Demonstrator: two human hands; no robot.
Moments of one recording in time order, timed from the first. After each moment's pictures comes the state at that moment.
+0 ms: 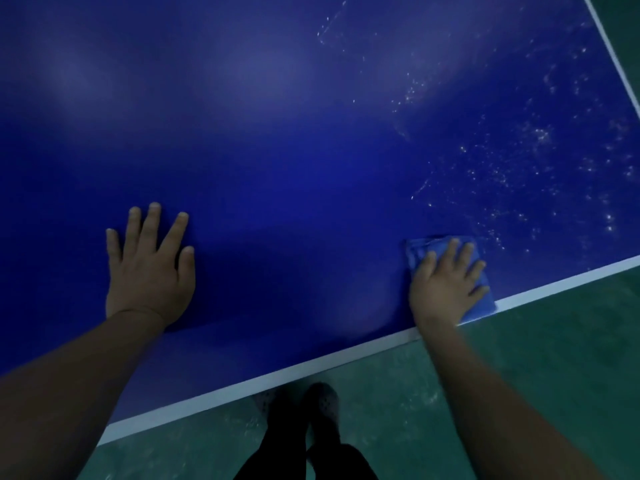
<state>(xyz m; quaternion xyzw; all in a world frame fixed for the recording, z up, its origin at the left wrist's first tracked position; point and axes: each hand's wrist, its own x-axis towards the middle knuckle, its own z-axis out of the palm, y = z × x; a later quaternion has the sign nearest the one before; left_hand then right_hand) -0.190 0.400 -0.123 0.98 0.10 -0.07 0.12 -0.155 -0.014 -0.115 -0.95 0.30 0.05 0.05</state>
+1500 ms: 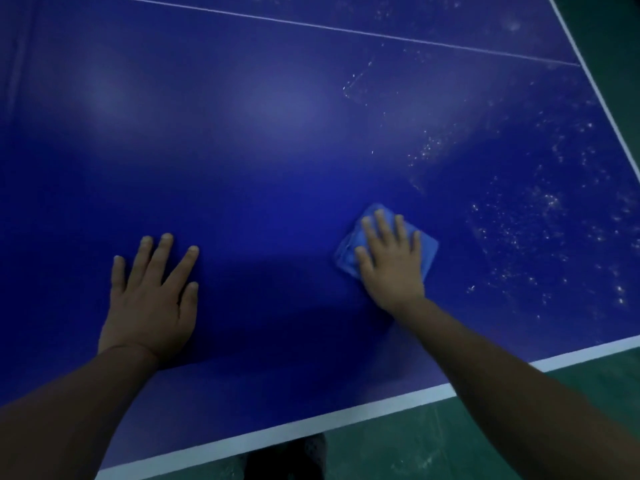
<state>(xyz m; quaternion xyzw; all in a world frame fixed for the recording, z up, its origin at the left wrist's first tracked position) -0.189 0.401 -0.128 0.99 0.10 -0.06 0.12 -0.047 0.047 -0.117 -0.99 -0.13 0.09 0.03</state>
